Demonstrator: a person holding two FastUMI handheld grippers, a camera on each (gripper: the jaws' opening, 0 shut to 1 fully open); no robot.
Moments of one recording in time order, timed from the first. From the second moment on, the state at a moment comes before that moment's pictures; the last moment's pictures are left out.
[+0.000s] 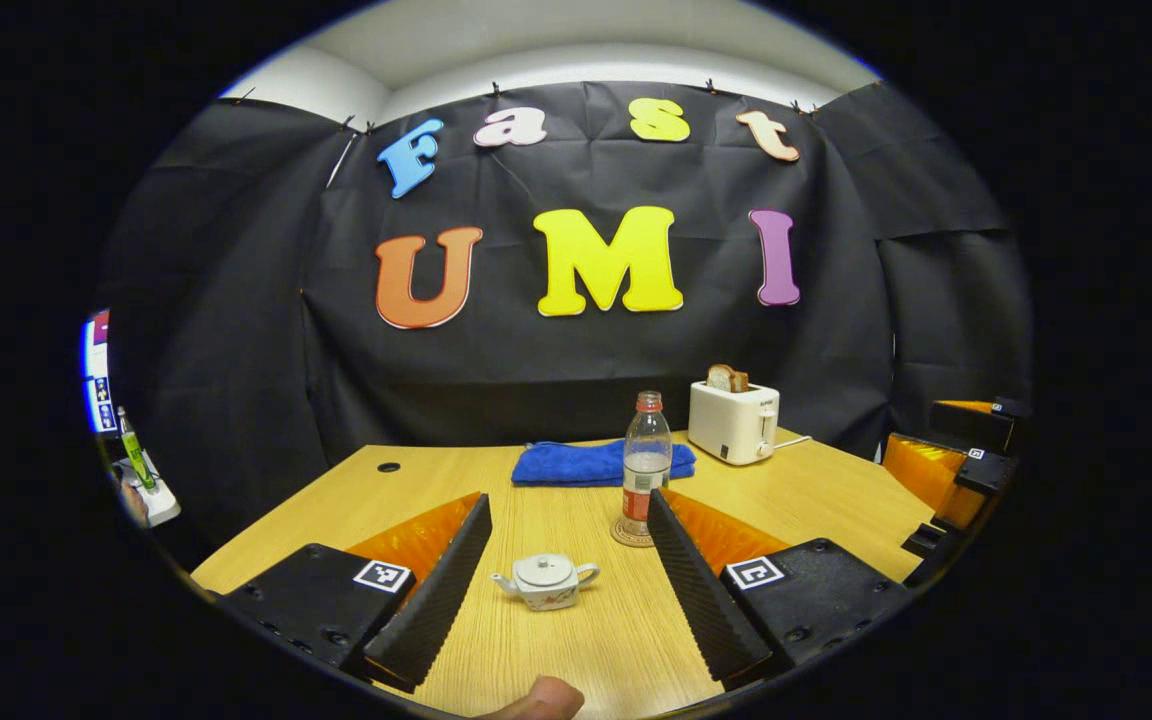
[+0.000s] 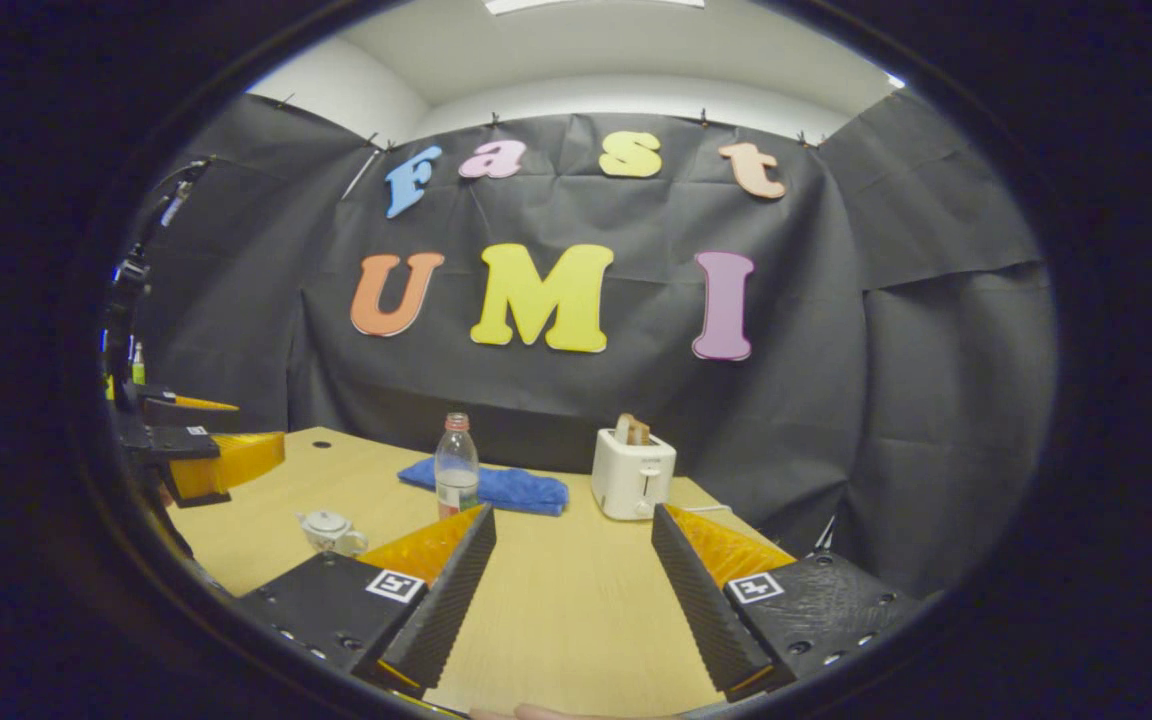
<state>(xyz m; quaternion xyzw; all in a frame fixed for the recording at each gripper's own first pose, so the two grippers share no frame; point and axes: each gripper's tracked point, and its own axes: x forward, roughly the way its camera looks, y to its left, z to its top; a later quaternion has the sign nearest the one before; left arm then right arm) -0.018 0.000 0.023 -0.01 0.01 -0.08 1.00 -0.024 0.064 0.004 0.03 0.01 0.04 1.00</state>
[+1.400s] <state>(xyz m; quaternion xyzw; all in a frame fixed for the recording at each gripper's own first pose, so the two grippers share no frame) -0.038 -0.017 0.012 0.00 0.01 -0.08 1.00 -0.034 0.072 0.000 -0.02 0.01 0.06 1.00</state>
